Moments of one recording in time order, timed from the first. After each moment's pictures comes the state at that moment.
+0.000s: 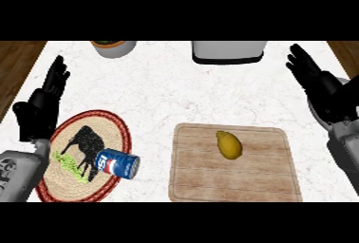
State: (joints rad) left arm -0.29 0.49 -0.17 -1.43 0.14 0.33 0.02; right arm -0.42 -0.56 0.20 -1.37 -0.37 -0.07 0.08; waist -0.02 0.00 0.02
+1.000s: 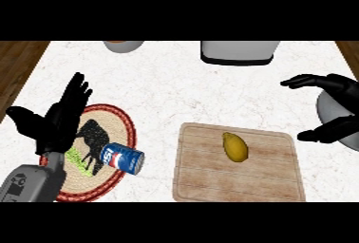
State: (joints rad) left arm -0.20 0.36 -0.15 -1.52 0.32 0.27 0.13; right arm -0.49 -0.73 0.24 -1.15 -0.06 0.44 -0.72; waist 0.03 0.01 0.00
